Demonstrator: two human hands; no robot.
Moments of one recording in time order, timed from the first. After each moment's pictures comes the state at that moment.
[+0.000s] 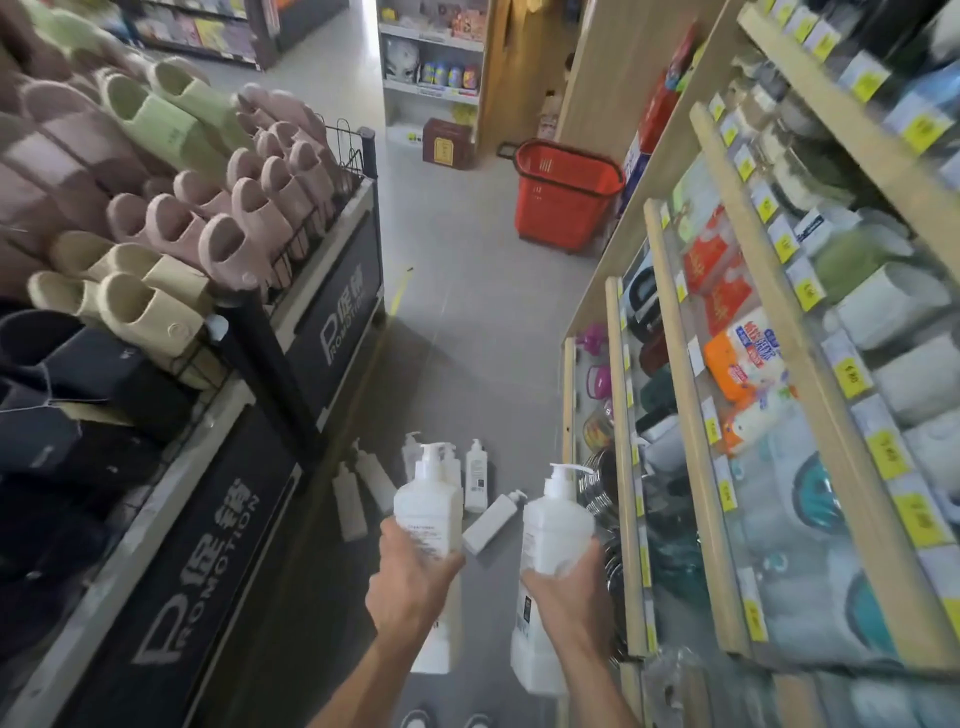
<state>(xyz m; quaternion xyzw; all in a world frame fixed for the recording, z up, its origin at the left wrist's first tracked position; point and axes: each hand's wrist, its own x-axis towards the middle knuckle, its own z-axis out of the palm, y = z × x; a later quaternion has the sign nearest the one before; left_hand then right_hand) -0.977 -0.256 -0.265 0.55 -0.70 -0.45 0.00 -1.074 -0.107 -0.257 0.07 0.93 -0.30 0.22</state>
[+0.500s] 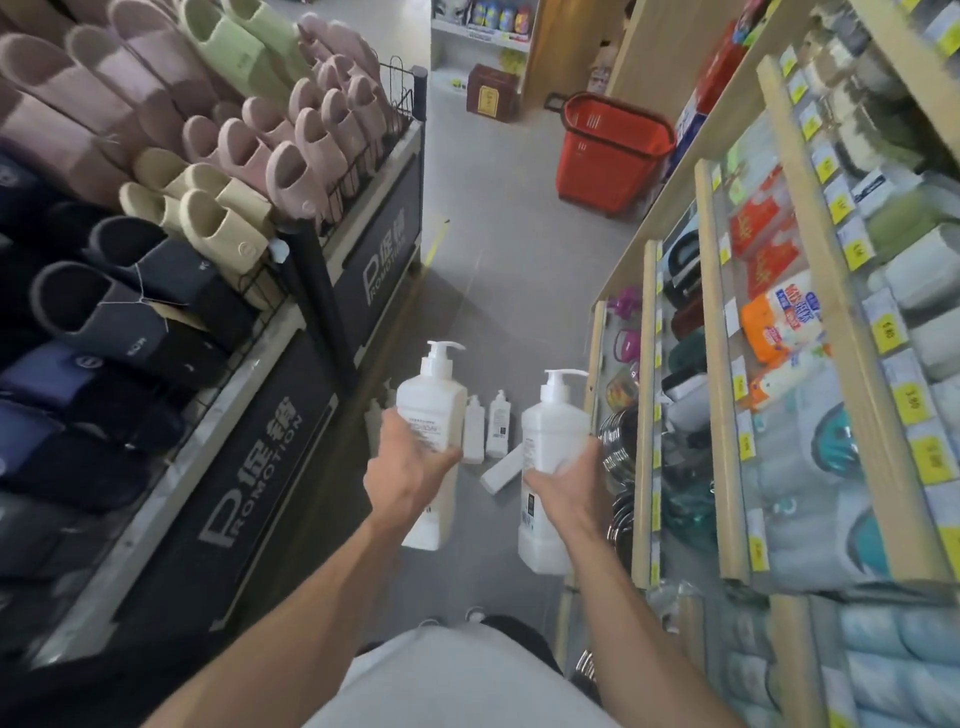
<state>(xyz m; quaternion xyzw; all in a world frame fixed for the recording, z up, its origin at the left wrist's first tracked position) -0.933 -0.289 -0.209 0.54 -0.72 -0.43 0.06 -1.053 -0.136 -0.222 -0.04 0.94 -0.28 0.20</state>
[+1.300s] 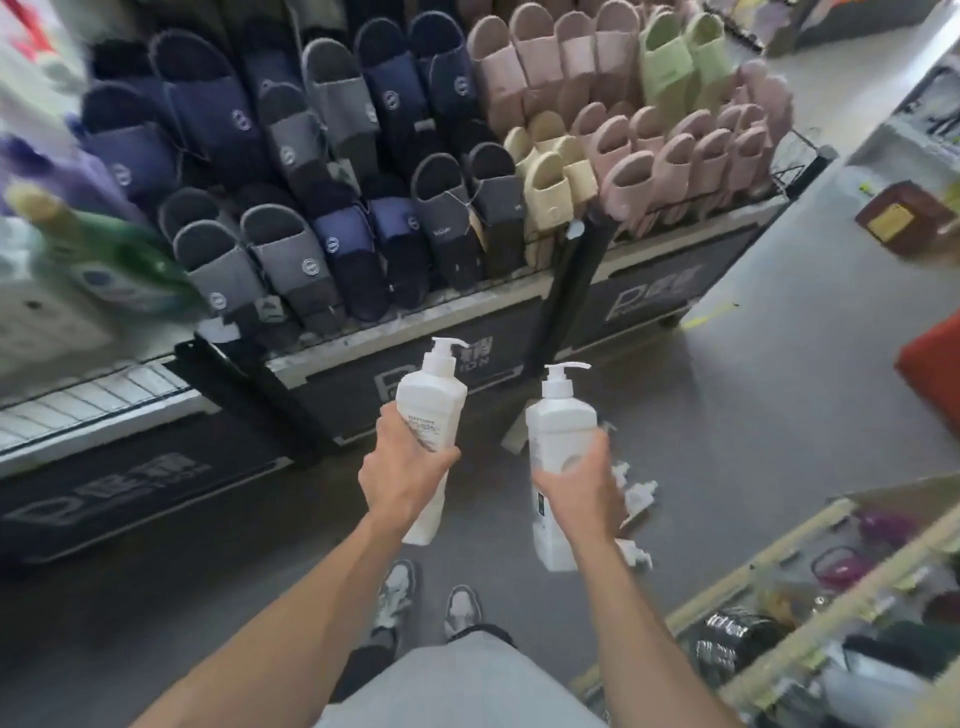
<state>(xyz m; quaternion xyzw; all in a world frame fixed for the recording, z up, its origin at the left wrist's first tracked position) -0.835 -0.231 -0.214 0.81 -0.44 -0.30 0.22 -1.041 -0.220 -0.238 -0.46 0.83 -0.17 0.26</state>
